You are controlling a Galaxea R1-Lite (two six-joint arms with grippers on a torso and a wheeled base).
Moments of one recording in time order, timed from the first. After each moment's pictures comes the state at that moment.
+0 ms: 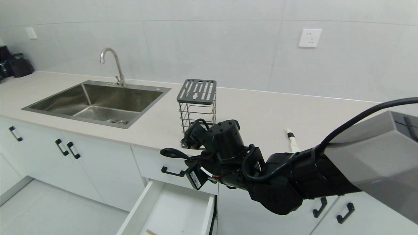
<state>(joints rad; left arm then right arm) 0.00 0.00 0.00 0.00 -0.06 0.00 0.91 2.20 -1.22 -0.45 -0.03 -0.03</state>
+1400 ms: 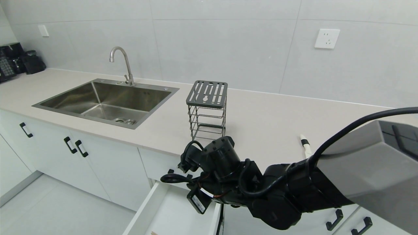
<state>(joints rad) 0.00 0.00 0.00 0.00 -0.06 0.00 0.96 2.20 -1.16 -0.36 0.01 -0.08</state>
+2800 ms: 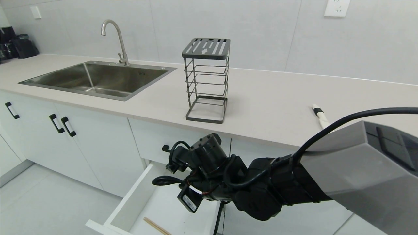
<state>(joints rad) 0.00 0.00 0.00 0.00 -0.06 0.00 0.97 2.27 -1.32 -0.23 0.02 -0.12</state>
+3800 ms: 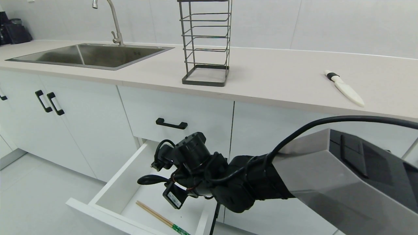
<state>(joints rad) 0.00 0.00 0.00 0.00 -0.06 0.00 0.98 2.39 -1.53 -0.16 0.08 -0.13</state>
